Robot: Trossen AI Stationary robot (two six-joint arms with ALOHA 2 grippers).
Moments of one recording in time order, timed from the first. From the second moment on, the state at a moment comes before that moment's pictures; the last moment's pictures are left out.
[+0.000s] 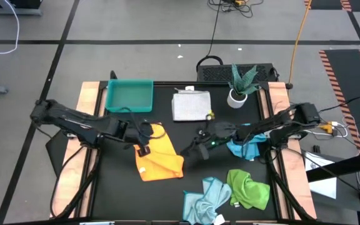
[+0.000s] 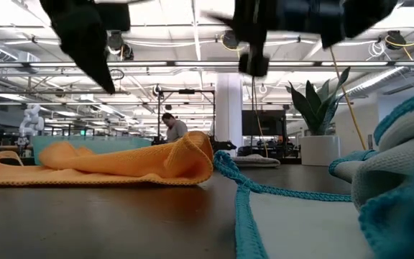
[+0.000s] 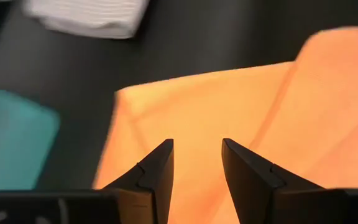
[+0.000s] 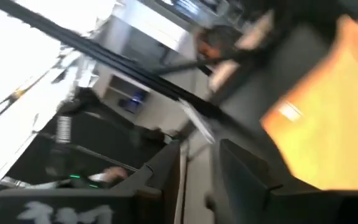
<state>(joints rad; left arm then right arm) -0.18 1.31 0.93 -0.73 -0.32 -0.40 0.12 1.56 0.77 0.74 -0.27 1.03</state>
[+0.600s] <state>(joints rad) -0.15 1.69 0.92 -0.49 -0.10 -0.07 0.13 1.26 0.78 0.53 -0.13 0.82</state>
